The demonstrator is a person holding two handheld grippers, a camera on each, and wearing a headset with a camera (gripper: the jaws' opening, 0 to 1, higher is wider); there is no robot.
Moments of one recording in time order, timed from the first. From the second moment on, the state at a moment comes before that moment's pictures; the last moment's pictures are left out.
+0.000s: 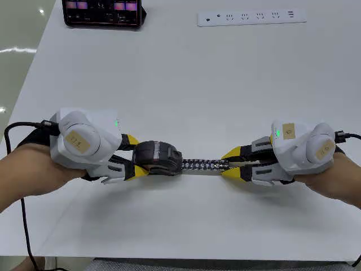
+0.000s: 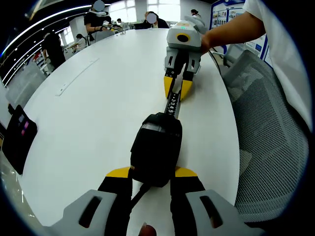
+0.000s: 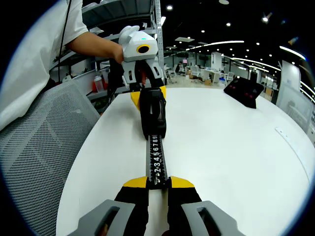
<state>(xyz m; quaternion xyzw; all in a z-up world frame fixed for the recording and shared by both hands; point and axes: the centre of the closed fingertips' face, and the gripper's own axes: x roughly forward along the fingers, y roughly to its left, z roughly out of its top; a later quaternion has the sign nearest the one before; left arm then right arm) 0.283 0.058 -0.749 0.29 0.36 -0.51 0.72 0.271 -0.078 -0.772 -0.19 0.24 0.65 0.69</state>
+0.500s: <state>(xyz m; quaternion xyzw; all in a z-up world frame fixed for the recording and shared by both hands) 0.283 0.057 -0.749 0.29 0.36 -0.51 0.72 0.272 -0.098 -0.772 -0.20 0.24 0.65 0.69</state>
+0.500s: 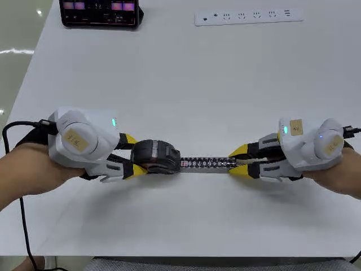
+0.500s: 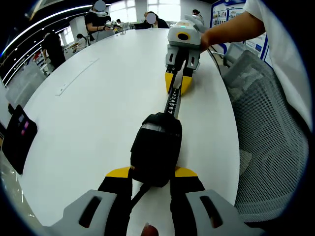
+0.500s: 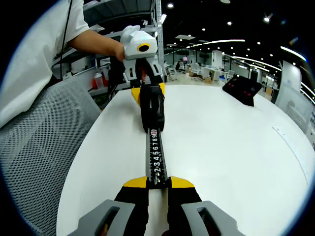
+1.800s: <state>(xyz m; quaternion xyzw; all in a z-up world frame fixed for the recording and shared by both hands) 0.281 0.056 -0.750 0.29 0.36 -0.51 0.73 0.275 -0.134 -0.772 -0.23 0.26 0.64 0.69</state>
